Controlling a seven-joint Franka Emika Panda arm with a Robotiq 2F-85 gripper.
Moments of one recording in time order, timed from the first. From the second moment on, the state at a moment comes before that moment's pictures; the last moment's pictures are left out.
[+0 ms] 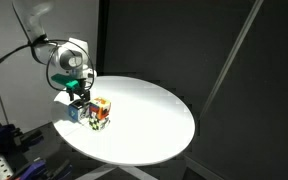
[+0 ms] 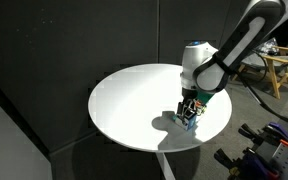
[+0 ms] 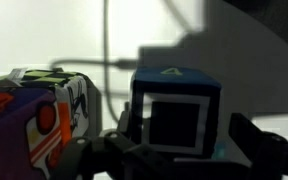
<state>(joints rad) 0.15 0.38 0.04 -2.36 -0.09 2.69 0.16</state>
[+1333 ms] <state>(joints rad) 0.16 0.42 0.02 -2.34 -0.09 2.69 0.16</state>
